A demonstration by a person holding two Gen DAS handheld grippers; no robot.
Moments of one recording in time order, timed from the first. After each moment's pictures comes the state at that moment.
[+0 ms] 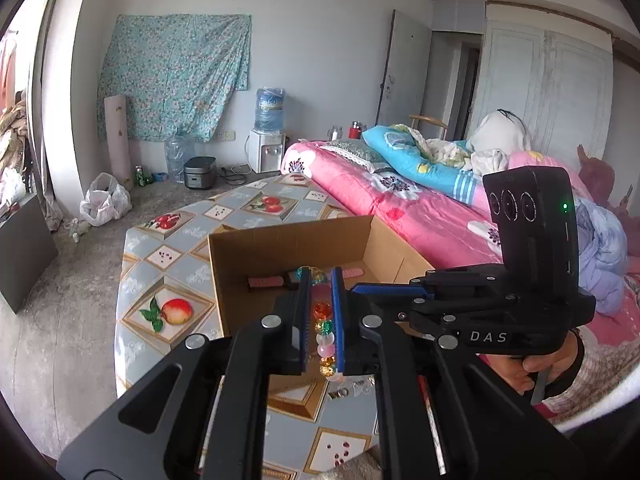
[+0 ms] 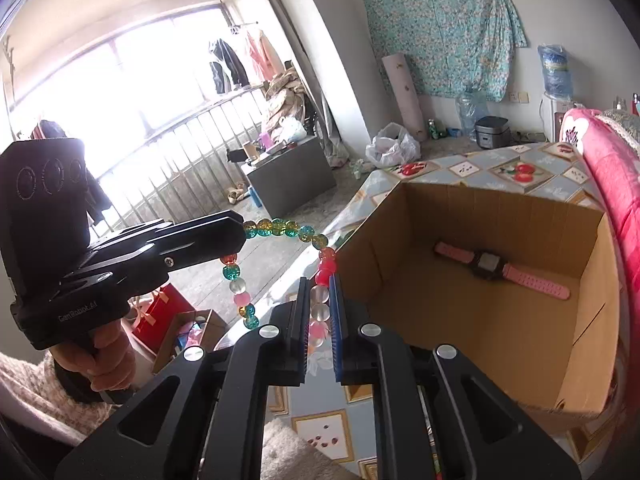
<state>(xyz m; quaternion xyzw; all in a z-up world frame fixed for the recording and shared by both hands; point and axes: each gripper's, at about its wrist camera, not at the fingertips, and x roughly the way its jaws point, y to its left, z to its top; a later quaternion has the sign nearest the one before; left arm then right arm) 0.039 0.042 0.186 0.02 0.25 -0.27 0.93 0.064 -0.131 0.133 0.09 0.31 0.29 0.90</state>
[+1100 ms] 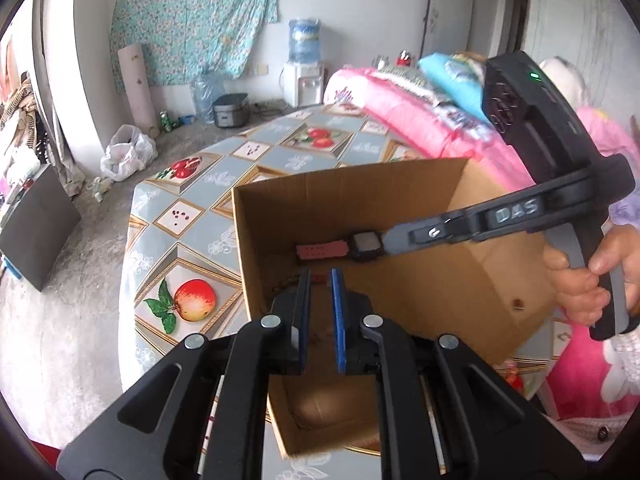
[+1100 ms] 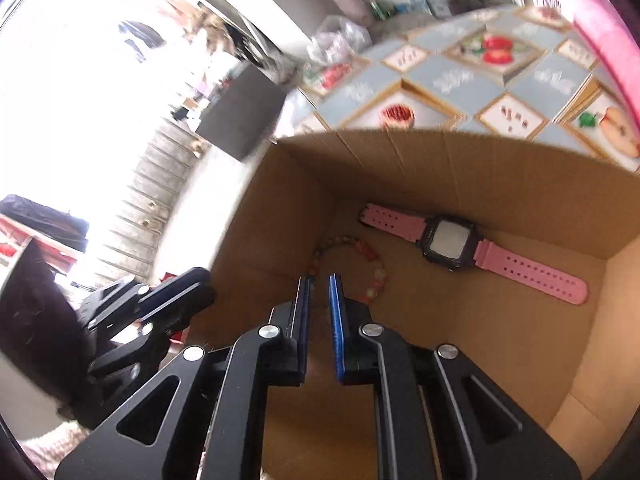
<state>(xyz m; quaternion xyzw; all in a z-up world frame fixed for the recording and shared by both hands) 0.145 0.034 0.110 0.05 0.37 -0.21 0.91 0.211 -0.166 0.066 0.19 0.49 0.28 0.80</state>
